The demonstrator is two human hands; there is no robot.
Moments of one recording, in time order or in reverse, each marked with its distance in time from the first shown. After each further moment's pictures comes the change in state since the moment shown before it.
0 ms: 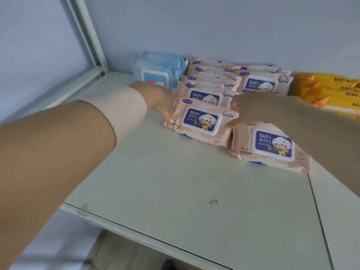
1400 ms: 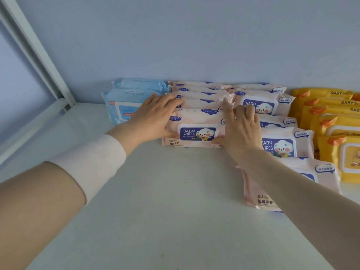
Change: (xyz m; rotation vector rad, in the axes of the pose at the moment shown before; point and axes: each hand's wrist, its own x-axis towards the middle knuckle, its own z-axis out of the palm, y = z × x) left_hand 0.092 -0.018 0.009 -0.128 0.674 0.331; right_hand 0.087 -0.002 0.049 0.181 0.416 0.312
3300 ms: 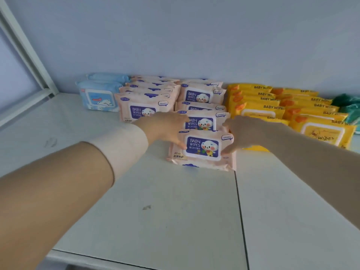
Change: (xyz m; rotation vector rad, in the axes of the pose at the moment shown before) left_hand 0.002 0.207 -0.044 0.016 -0.508 -0.023; right_hand -0.095 0.151 -0.107 -0.109 -0.616 -0.155
